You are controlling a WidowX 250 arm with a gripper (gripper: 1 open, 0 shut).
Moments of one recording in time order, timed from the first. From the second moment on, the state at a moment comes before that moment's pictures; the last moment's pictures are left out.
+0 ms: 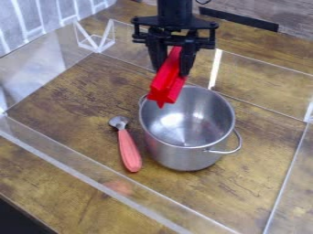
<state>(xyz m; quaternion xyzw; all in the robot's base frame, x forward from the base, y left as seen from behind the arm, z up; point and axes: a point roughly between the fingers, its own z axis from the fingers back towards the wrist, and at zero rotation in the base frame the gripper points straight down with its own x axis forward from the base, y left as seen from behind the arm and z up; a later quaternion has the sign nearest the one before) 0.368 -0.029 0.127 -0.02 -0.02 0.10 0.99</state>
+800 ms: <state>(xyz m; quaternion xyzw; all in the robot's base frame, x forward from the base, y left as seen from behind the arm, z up) 0.336 0.028 0.118 -0.01 -0.01 0.12 0.99</state>
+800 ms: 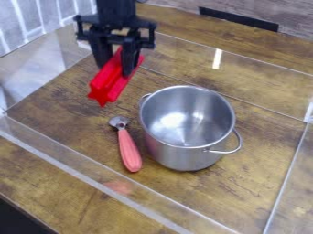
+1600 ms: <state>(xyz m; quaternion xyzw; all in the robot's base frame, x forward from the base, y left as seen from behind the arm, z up) 0.338 0.053 0.056 -0.01 0.00 0.12 0.99</state>
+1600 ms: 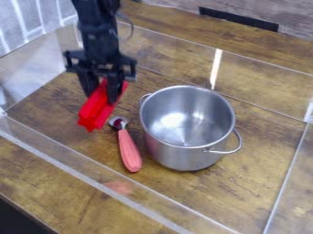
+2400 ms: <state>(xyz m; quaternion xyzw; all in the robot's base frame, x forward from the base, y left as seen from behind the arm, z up) 0.354 0.068 0.035 -0.02 0.02 0.09 1.00</state>
